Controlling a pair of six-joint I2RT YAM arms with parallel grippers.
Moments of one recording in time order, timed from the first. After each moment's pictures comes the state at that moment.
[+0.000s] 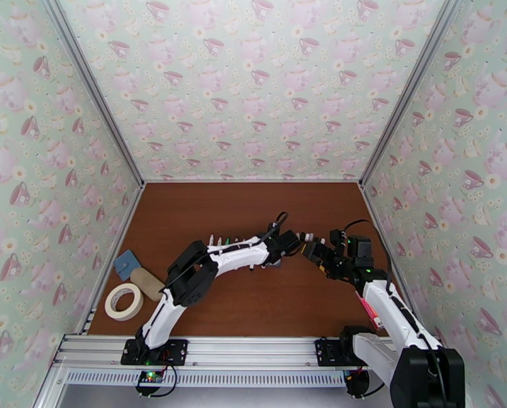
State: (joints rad) left arm -0.98 2.24 1.74 -0.80 -0.48 -0.70; right arm -0.01 1.01 0.53 -0.35 -0.61 0.55
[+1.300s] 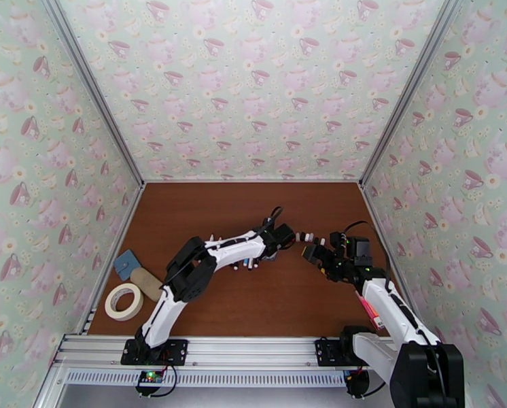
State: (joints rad) left arm -0.94 2.15 1.71 -0.79 -0.48 -0.67; right arm -0.01 1.04 0.53 -0.38 -0.59 0.54
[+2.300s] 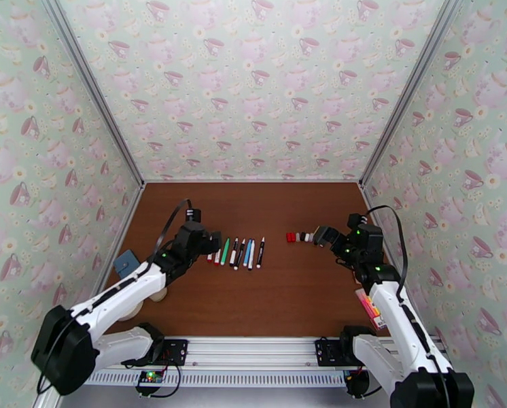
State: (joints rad) left arm -0.50 1.15 0.71 -0.19 -0.32 -0.40; right arm -0.01 0.90 0.64 -0.30 -0.20 0.54
